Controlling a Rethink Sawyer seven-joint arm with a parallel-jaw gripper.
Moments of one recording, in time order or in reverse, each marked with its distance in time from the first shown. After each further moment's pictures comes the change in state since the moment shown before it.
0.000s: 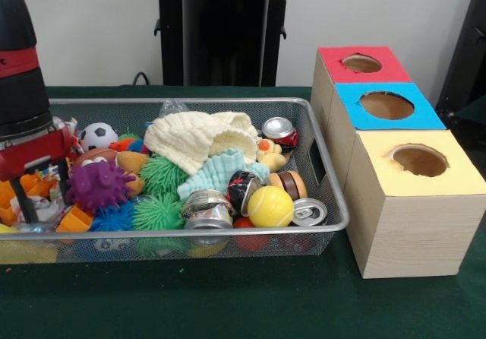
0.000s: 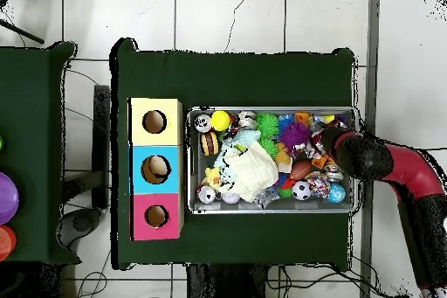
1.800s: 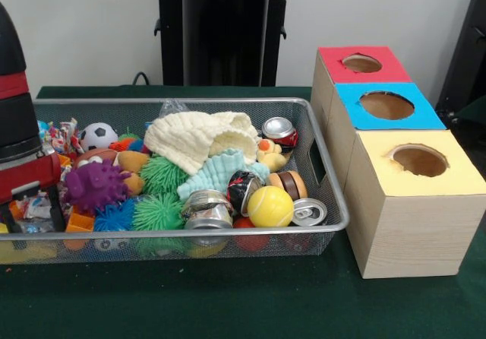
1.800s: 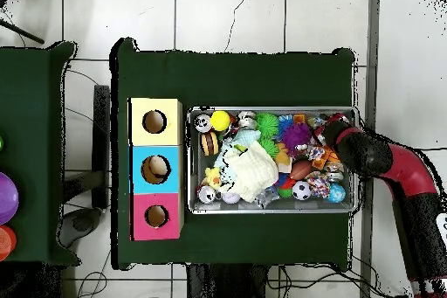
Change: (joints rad) arm -0.021 0.100 0.018 -0.076 0.009 -0.059 -0.026
